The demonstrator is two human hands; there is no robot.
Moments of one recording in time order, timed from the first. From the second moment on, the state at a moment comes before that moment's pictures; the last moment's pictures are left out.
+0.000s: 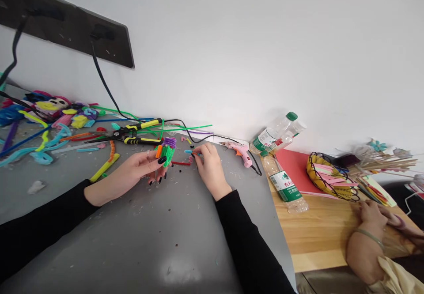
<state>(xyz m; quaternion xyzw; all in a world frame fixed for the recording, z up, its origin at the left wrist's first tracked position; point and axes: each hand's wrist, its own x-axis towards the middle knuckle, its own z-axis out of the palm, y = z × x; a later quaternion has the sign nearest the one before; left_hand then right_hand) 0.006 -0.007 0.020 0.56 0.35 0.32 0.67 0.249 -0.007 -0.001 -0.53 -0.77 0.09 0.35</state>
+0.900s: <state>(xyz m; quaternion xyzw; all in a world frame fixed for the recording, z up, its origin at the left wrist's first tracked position) 0.008 -0.006 0.021 0.58 0.34 0.31 0.67 0.254 -0.013 0.010 -0.51 -0.51 0.44 0.53</state>
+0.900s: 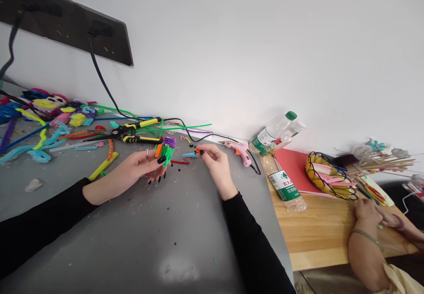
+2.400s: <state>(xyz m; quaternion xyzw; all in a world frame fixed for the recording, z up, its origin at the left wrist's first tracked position) 0.012 -0.014 0.015 0.66 0.40 0.30 0.56 0.193 -0.049 0.017 -0.51 -0.50 0.38 0.59</state>
